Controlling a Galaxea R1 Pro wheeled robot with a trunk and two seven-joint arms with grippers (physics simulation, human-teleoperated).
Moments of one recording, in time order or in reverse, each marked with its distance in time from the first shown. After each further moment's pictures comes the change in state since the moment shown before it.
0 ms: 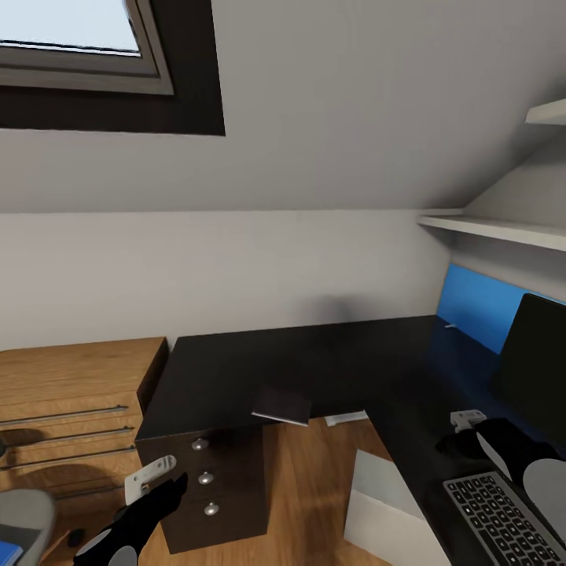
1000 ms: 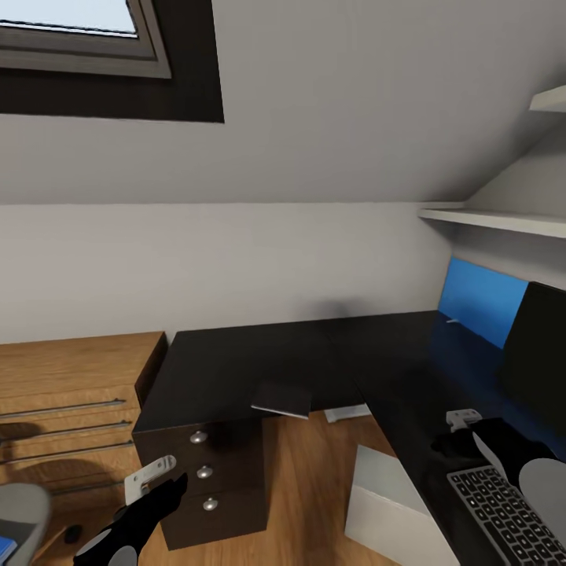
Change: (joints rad) left arm 0.000 0.000 0.000 0.000 0.000 0.000 0.001; right arm 0.000 0.013 -0.001 0.000 0.004 -0.012 0.003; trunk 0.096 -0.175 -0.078
